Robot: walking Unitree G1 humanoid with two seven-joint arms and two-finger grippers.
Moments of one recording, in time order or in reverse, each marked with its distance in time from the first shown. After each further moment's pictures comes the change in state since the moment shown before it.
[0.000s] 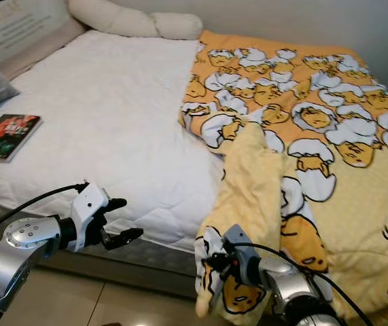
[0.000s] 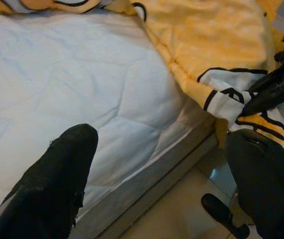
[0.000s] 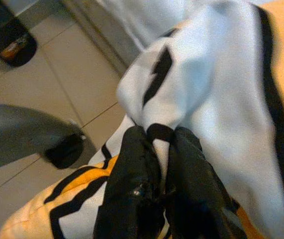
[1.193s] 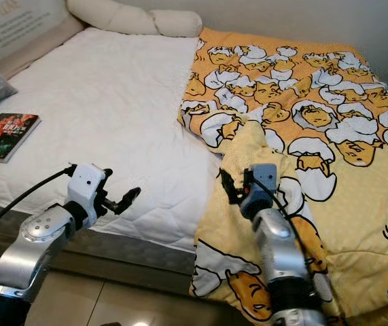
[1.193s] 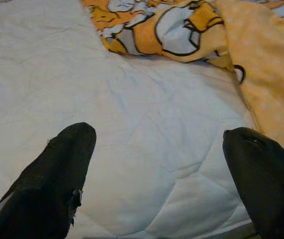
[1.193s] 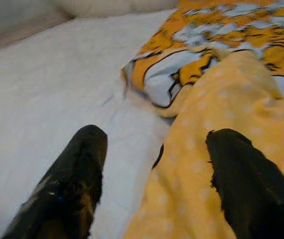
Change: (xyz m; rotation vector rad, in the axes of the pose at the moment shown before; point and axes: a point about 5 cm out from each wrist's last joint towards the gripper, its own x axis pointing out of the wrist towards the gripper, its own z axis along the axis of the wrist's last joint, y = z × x) left arm 0.015 0.019 0.014 -0.087 -0.176 0.433; right arm -0.019 -0.007 0.119 0.195 -0.670 -0.579
